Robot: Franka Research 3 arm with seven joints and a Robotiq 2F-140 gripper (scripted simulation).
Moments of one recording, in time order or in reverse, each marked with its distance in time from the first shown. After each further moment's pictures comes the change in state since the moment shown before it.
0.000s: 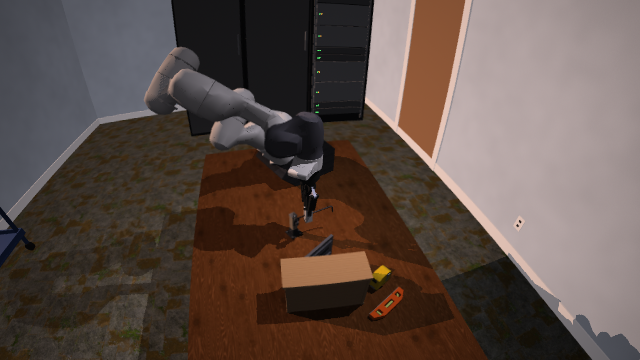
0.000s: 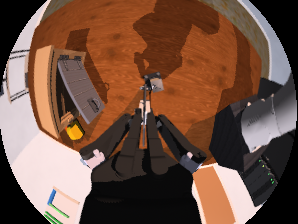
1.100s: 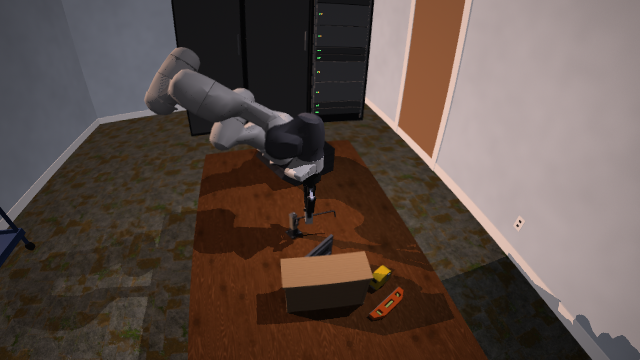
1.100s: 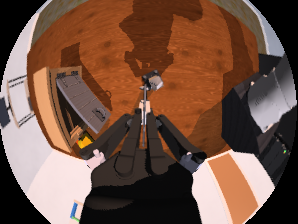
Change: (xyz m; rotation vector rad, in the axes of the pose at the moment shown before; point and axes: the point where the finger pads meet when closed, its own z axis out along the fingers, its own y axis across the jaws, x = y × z) arm 0.001 -0.009 0.000 -0.001 0.000 0.209
